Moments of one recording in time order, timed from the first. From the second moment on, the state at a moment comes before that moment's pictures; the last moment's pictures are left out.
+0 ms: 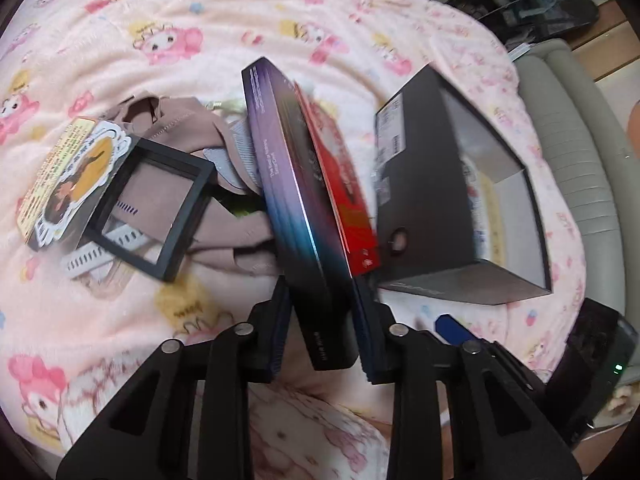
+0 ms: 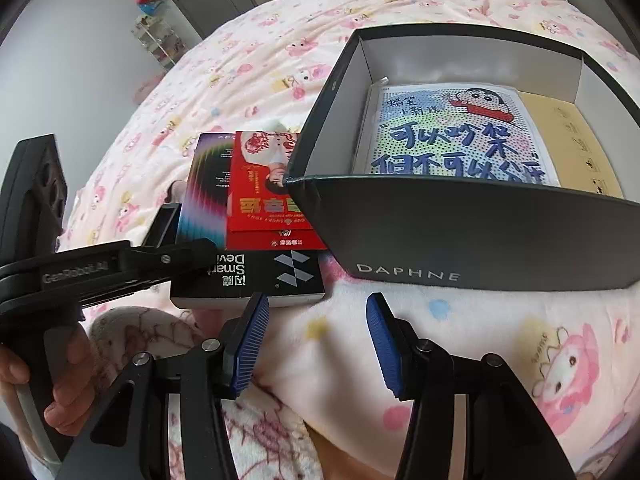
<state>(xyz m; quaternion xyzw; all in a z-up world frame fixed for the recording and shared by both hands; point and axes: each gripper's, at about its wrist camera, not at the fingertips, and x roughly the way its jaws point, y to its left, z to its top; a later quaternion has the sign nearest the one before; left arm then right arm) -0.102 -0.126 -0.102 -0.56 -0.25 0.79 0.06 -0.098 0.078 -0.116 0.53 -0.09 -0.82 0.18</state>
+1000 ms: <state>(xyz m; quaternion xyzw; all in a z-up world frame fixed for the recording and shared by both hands) -0.087 -0.156 -0.118 -0.56 -0.25 0.79 0.04 -0.126 0.045 -0.184 0.59 -0.26 -0.71 0.29</state>
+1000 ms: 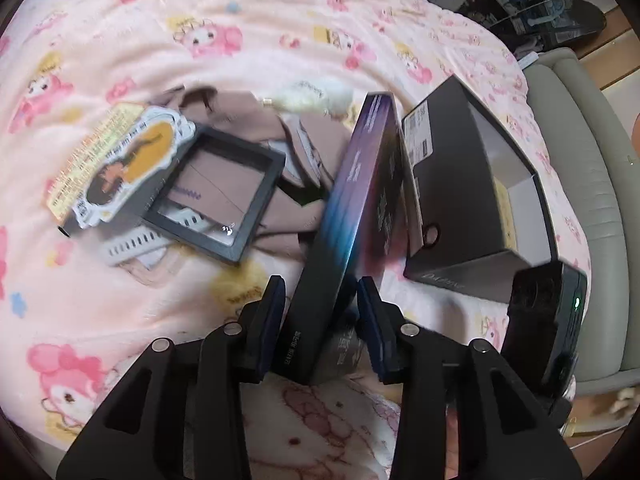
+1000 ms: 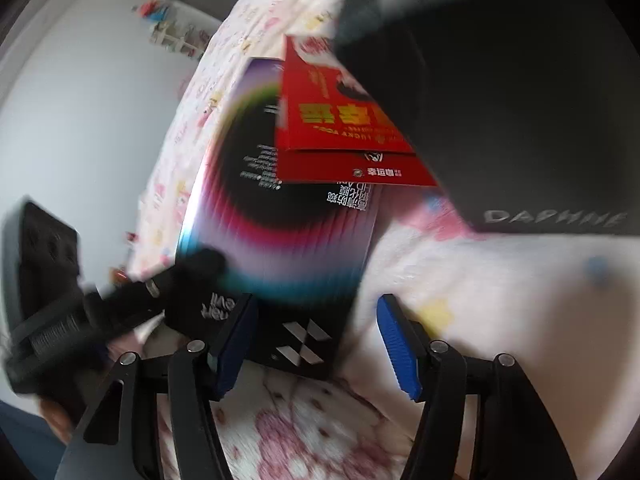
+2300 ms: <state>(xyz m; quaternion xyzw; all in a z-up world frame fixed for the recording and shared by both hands) 0.008 -0.137 -0.020 -0.48 -0.20 0.85 0.10 -0.072 0.051 -0.109 0.51 -0.23 -0.74 0.36</state>
